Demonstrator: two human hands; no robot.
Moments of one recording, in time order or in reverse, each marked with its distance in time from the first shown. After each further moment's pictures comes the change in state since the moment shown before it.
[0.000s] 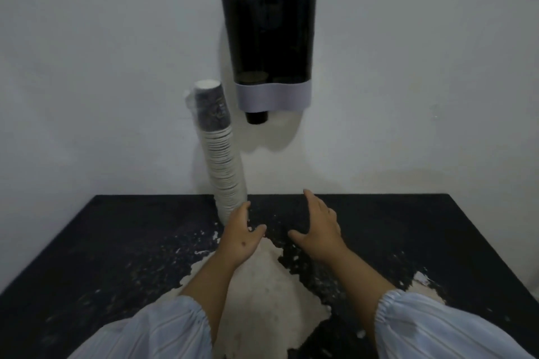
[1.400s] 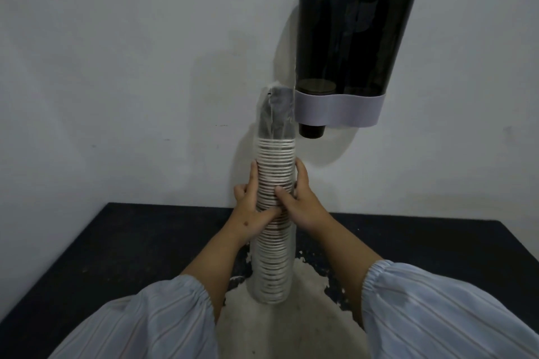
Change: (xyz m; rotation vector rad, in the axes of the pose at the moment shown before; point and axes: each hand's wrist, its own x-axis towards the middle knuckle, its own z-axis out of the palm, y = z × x) left_hand 0.091 -0.034 -0.095 -0.223 -0.056 0.193; right_hand 0.096 -0.131 0.057 0.657 -0.093 -0.311
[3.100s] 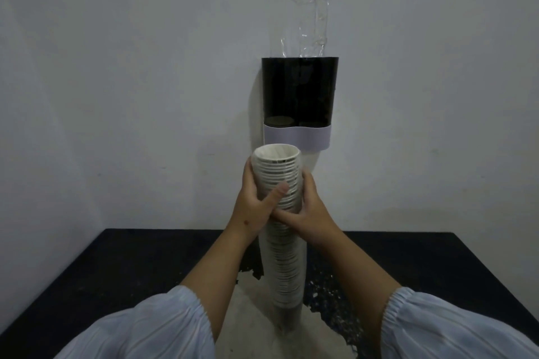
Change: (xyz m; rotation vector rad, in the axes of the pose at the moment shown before) left_hand -0.071 0.115 0.033 -0.262 0.109 0.389; right_hand -0.093 -0.074 -0.052 -0.038 0.088 -0.179
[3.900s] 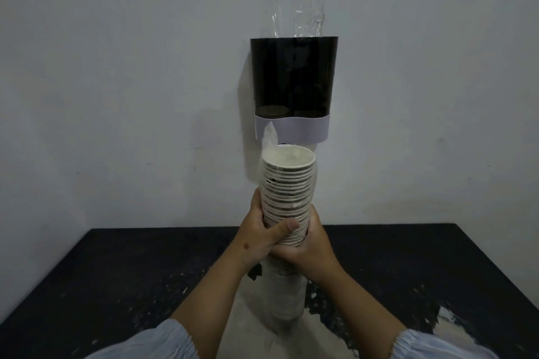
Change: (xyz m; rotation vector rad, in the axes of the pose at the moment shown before) left_hand -0.007 -0.048 0.013 -0.021 -0.193 -0.185; right_hand -0.022 0.054 0.009 0.032 0.150 0.106
